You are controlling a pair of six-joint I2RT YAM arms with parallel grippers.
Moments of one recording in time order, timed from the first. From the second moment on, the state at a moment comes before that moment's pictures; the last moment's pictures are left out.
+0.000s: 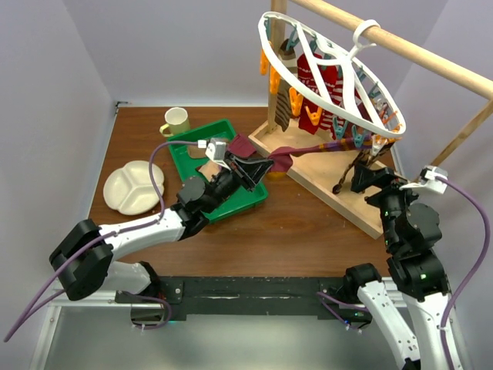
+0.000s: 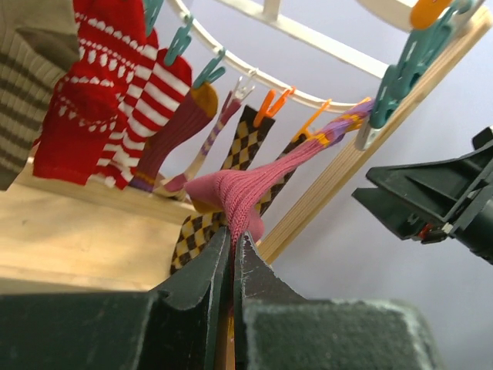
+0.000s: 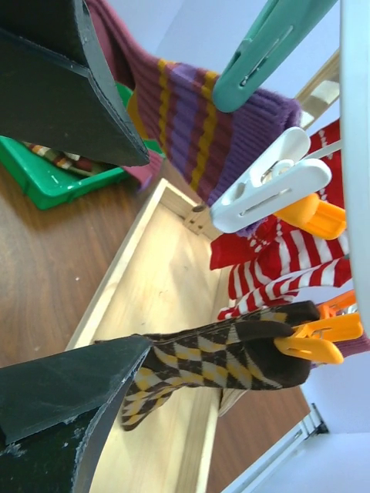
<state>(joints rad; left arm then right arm) -0.87 1.32 0.69 0.98 -0.01 -0.59 0.24 0.40 0.87 -0.47 0.34 0.49</state>
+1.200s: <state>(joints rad) -0.81 1.33 0.80 0.68 0.28 -0.86 0.24 0.45 0.52 0.27 0.08 0.51</state>
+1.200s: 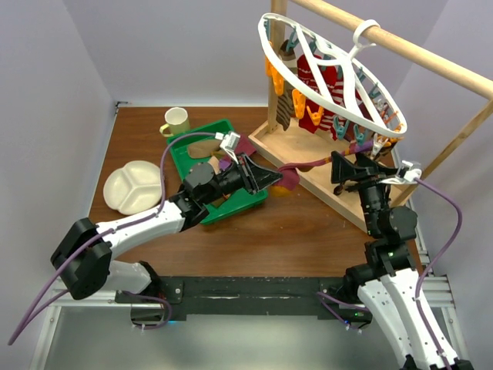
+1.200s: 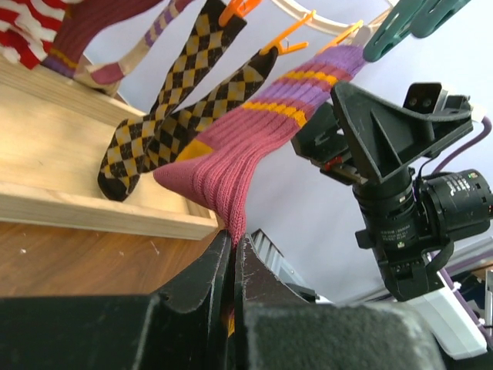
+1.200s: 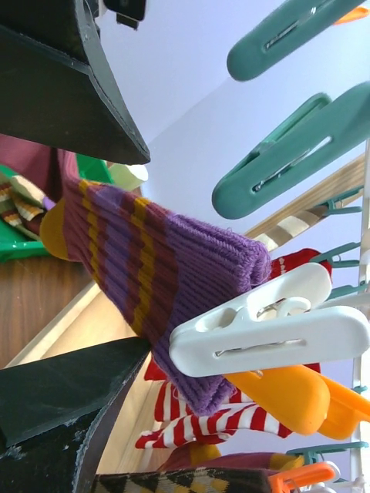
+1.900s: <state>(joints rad) -0.81 1.41 0.87 0.67 0.36 -0.87 0.24 0.46 0.67 0.10 0.06 0.46</state>
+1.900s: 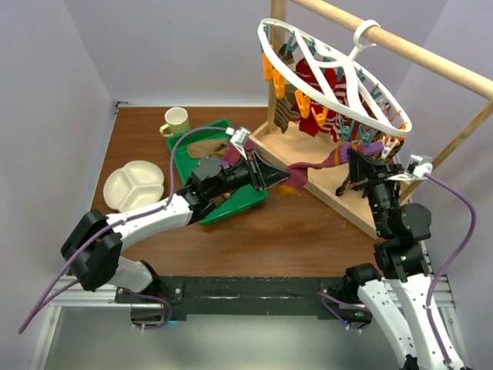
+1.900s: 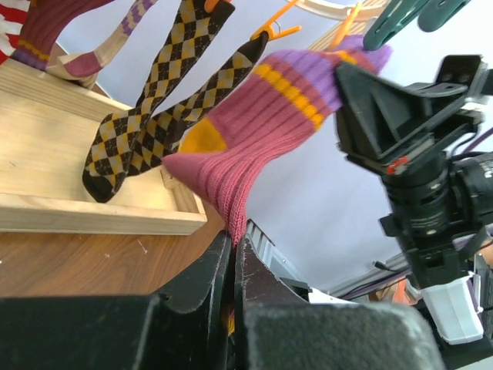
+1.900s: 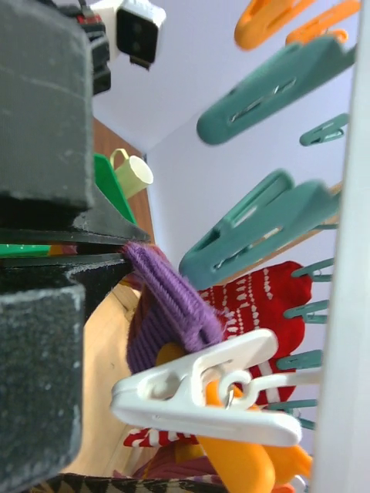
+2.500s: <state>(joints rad) -0.81 1.51 0.95 0.70 0.40 -0.85 0.24 0.46 0.92 -0.08 -0.01 0.41</state>
